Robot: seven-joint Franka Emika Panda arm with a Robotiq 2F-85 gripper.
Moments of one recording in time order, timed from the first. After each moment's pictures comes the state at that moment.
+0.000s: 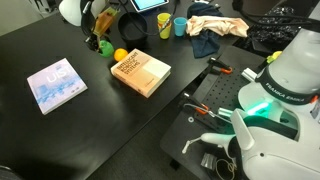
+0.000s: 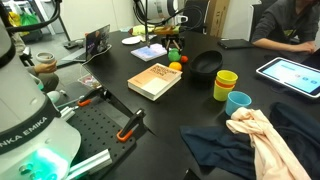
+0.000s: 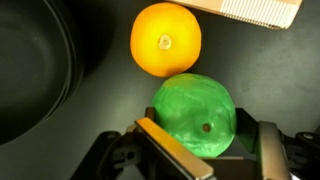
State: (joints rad) arm 0.21 0.88 0.00 -1.52 -0.22 2.47 0.10
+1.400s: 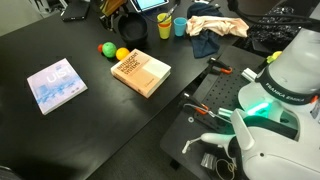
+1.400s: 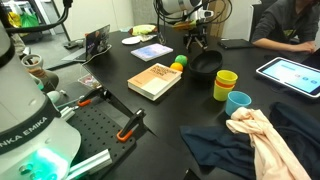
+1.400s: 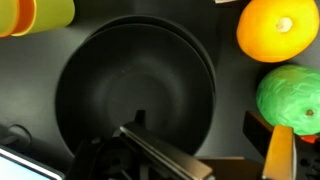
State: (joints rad) arm 0.17 0.89 -0.15 -1.40 -0.20 2.26 0.32
